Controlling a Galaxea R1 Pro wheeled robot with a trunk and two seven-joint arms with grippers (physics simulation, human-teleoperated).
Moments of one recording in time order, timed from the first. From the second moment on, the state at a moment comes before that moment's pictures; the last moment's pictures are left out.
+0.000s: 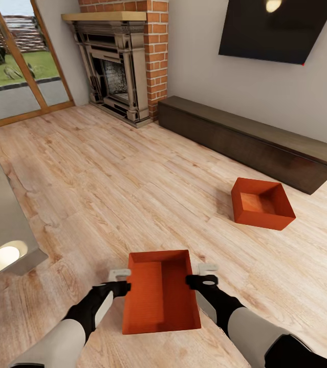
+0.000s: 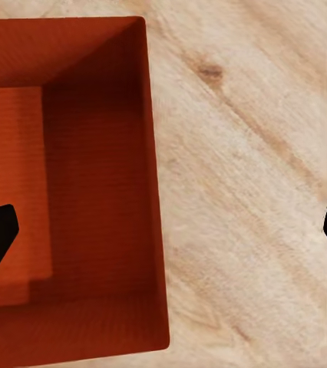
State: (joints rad) left arm -0.67 -0.08 0.00 -0.44 0.07 0.30 0.07; right arm -0.77 0.11 0.56 -0.29 -0.51 0.10 -0.34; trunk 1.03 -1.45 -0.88
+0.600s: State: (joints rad) left arm -0.67 -0.04 0.00 -0.44 0.07 0.30 0.08; right arm -0.77 0.11 0.56 -0.29 -0.50 0.10 -0.33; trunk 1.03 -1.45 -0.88
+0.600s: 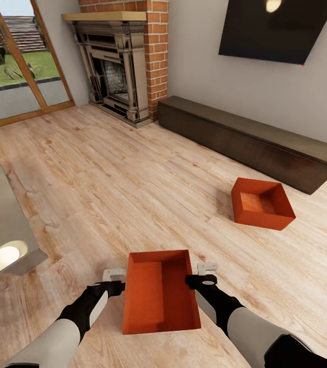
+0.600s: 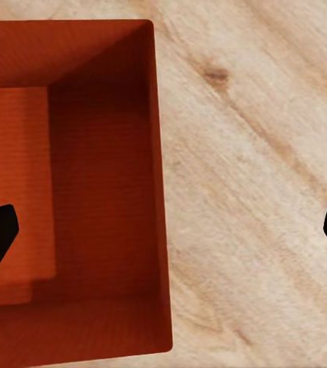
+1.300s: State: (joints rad) left arm -0.67 -0.06 0.00 -0.48 0.07 0.31 0.07; right arm -0.77 0.12 0.56 -0.23 -0.51 0.07 -0.33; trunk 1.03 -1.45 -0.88
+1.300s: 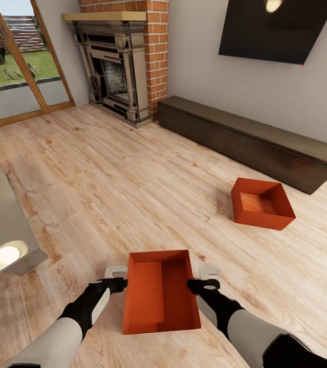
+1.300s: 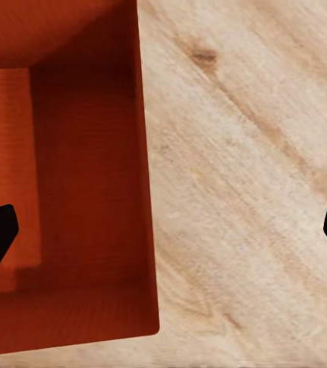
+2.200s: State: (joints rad) left arm -0.67 -0.06 0.00 -0.48 0.07 0.31 0.08; right arm -0.77 0.13 0.56 -0.18 -0.50 0.03 -0.33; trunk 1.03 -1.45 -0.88
